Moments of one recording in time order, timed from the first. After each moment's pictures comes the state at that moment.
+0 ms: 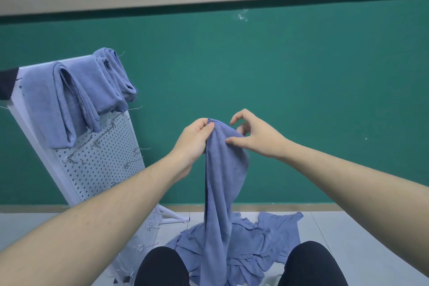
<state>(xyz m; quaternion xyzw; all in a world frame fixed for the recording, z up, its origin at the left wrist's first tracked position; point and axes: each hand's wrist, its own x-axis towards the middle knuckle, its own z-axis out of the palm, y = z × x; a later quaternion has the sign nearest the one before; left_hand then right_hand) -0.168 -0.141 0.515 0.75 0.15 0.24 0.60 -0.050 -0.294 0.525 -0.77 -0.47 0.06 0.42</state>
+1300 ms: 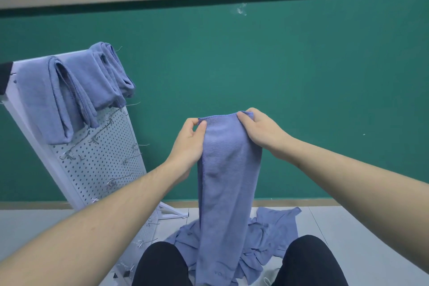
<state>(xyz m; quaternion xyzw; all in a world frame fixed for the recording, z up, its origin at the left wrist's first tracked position) -0.176 -0.145 0.499 0.74 0.19 0.30 0.58 -0.058 -0.292 0.531 -0.81 -0.33 0.07 0.47</state>
